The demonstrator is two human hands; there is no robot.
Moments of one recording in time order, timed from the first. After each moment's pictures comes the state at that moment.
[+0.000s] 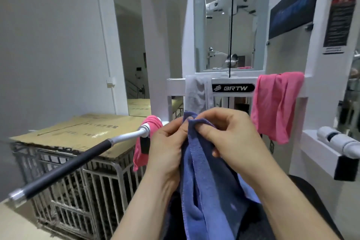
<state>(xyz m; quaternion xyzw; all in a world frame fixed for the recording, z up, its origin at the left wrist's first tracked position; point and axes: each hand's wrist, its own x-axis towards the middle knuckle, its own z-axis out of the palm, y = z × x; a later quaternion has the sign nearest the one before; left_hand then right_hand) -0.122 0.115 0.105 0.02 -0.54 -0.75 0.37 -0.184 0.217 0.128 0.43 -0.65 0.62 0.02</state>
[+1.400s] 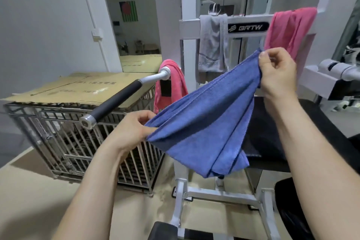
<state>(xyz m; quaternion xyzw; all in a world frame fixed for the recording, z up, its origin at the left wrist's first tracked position) 0.040 -0.050 0.009 0.13 -0.79 -0.57 0.17 -0.166 0.183 0.063 0.25 -0.63 0.68 0.27</state>
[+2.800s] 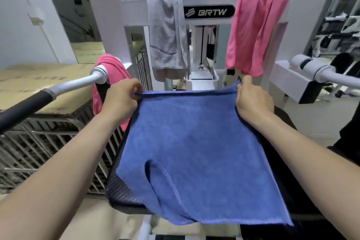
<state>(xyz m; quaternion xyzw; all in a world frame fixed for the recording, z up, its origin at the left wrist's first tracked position) -0.218 -0.065 -0.006 0.11 -0.93 -0.14 0.32 -0.339 0.240 -0.011 0.14 -0.95 0.17 0.22</state>
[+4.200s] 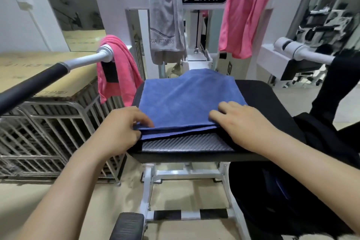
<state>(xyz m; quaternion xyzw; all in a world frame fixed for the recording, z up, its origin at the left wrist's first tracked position) -0.062 -0.002 -0.031 0.05 -0.96 -0.25 0.13 -0.185 0.276 -0.035 0.46 -0.86 -0.09 0.19</state>
